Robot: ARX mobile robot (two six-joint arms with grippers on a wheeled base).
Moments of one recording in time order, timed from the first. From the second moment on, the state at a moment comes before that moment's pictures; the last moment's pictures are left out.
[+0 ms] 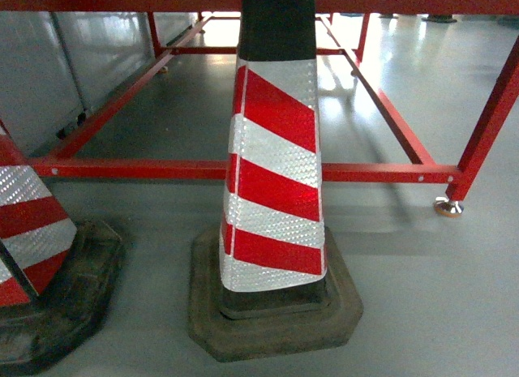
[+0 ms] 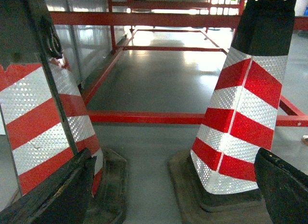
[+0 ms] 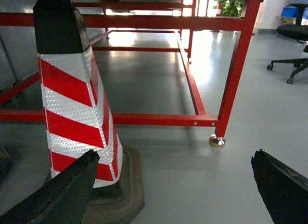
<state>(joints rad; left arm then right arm) 0.00 0.01 0.01 0.00 0.00 0.00 0.00 0.00 0.01 0.00 0.00 0.00</state>
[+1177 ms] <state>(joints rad) 0.00 0.01 0.01 0.00 0.00 0.00 0.00 0.00 0.01 0.00 0.00 0.00</state>
